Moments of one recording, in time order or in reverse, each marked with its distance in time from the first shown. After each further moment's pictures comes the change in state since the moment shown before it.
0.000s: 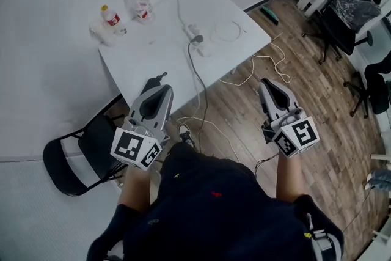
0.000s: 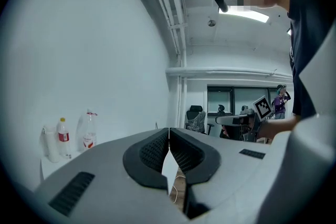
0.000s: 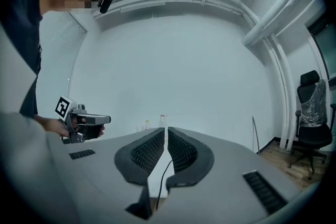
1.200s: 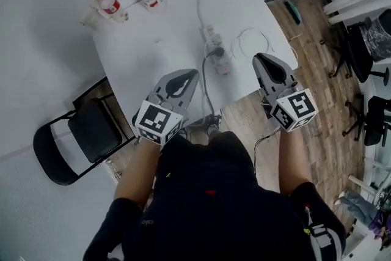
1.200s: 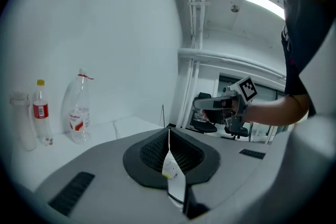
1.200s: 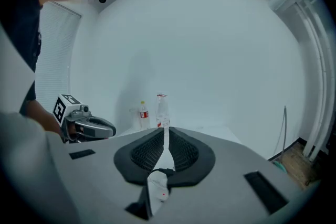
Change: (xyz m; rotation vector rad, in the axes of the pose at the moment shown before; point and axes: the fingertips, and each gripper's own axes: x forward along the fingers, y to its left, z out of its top) left arm 0.183 0.145 -0.107 -0.120 0.172 0.005; right arm 0.278 -0.091 -0.071 -0.045 0.241 0.224
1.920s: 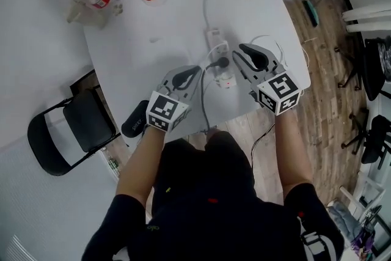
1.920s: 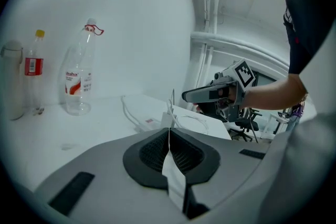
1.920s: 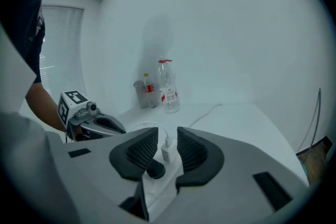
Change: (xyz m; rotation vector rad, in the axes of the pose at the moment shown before) left arm 0.099 0.069 -0.113 -0.068 0.127 0.083; right arm 0.134 -0.044 -0.106 -0.025 0.188 0.243
